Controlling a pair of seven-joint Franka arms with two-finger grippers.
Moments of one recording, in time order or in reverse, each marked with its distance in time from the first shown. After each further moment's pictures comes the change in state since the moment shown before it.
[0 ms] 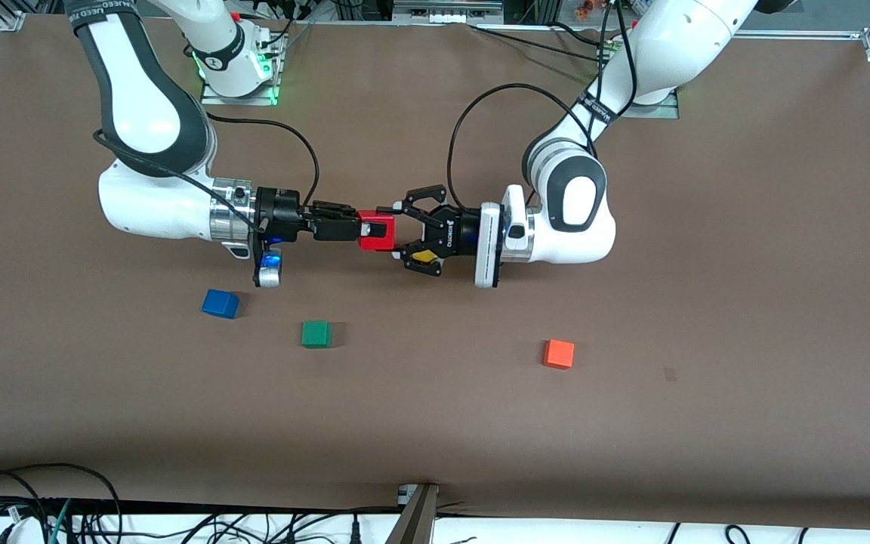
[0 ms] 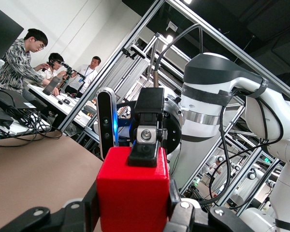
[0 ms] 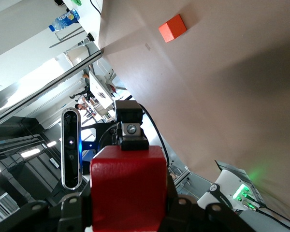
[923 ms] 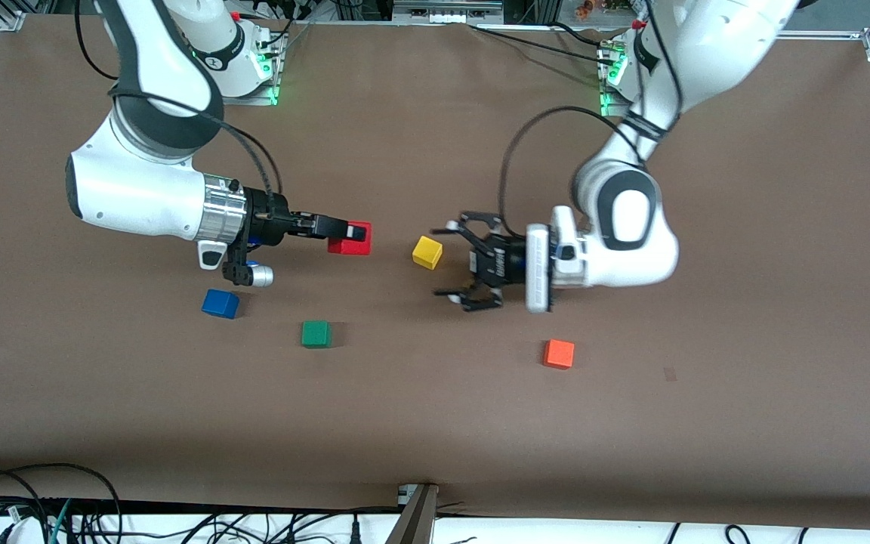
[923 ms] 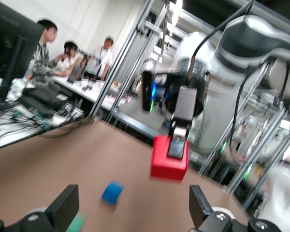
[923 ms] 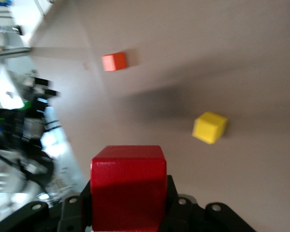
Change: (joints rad) left arm 0.159 -0.040 0.032 -0.001 0.356 0.007 -0.013; right arm 0.000 0.000 -0.009 0.107 -0.580 -0.001 0.016
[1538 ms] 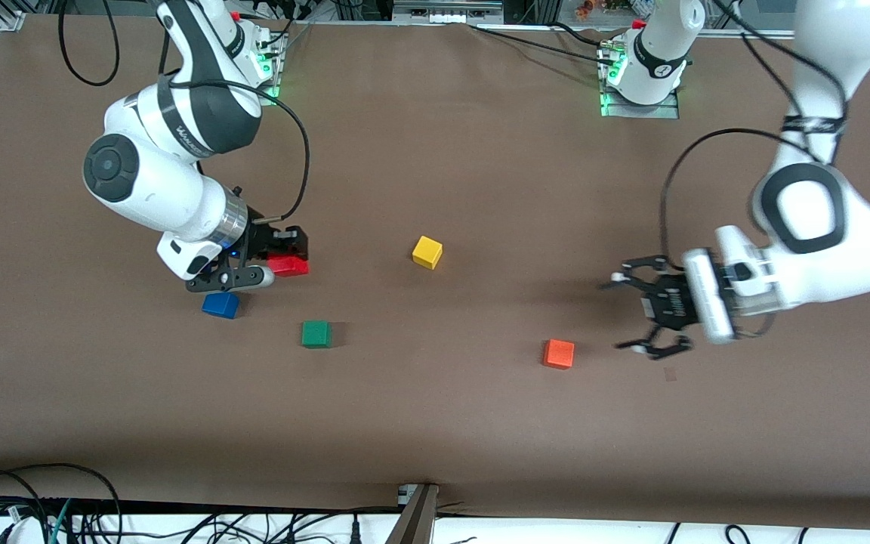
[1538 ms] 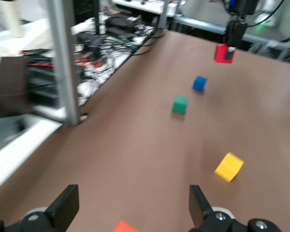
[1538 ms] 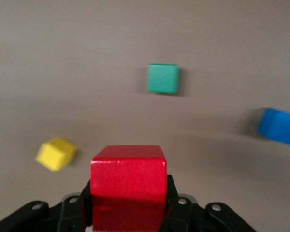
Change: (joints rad) left arm 0.195 -0.179 0.198 -0.023 0.537 -0.018 -0.066; right arm 0.000 0.024 -0.007 -0.002 -0.717 -0.002 0.001
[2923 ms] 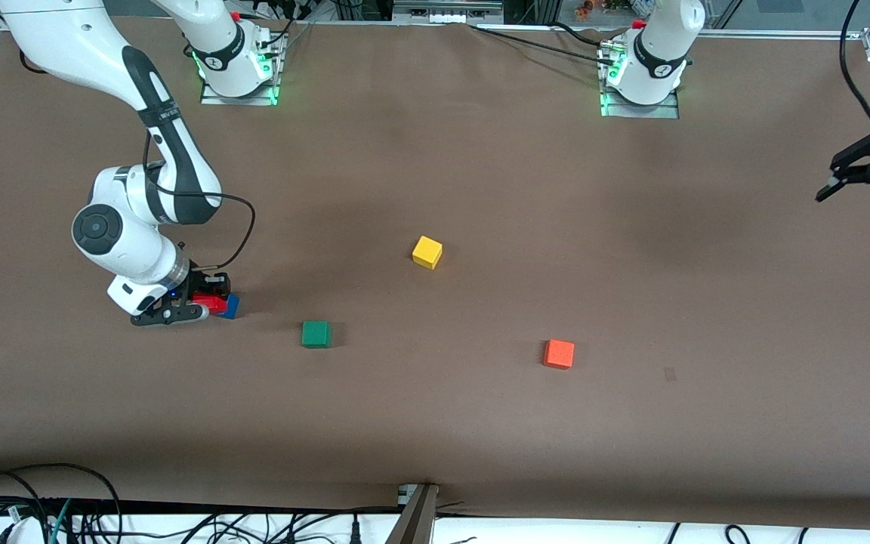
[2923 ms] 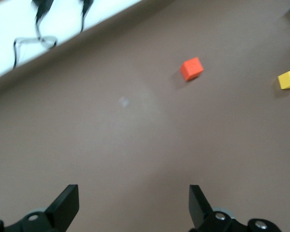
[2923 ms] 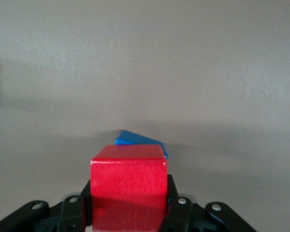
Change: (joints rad) left arm 0.020 -0.462 0.211 -0.103 0.803 -0.286 -0.897; right arm -0.139 0.124 -0.120 -0.289 -0.127 0.450 -0.232
